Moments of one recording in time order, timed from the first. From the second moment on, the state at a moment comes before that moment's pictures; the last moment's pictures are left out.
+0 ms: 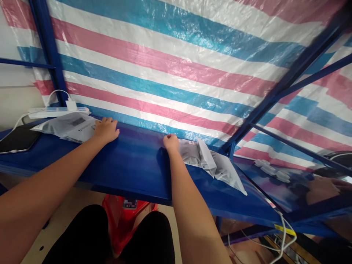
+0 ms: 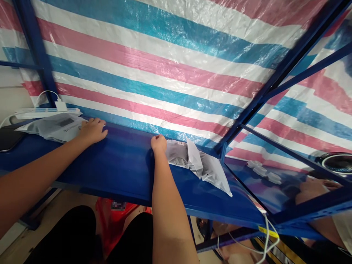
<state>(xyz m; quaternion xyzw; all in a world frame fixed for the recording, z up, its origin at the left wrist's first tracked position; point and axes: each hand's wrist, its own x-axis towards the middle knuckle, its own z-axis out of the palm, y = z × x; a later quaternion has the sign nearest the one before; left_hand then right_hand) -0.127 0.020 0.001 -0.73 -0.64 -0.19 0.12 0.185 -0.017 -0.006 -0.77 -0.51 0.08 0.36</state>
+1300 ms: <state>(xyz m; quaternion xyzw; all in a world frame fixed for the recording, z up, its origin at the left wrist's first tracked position) 0.001 0.015 -0.038 -0.81 -0.41 -0.37 -0.22 0.154 -0.081 -0.021 -0.64 -0.72 -0.17 0.20</state>
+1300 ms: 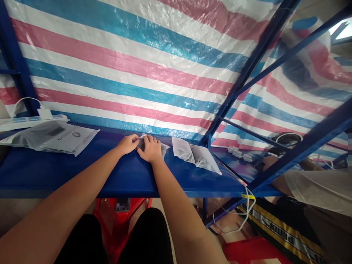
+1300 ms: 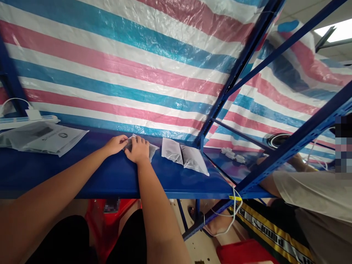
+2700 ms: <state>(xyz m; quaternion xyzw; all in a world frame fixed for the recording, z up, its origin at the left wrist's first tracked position) -0.007 0.004 -0.015 -0.54 -0.43 -0.41 -0.60 0.154 -0.081 -0.013 -0.62 -0.74 -0.19 0.19</state>
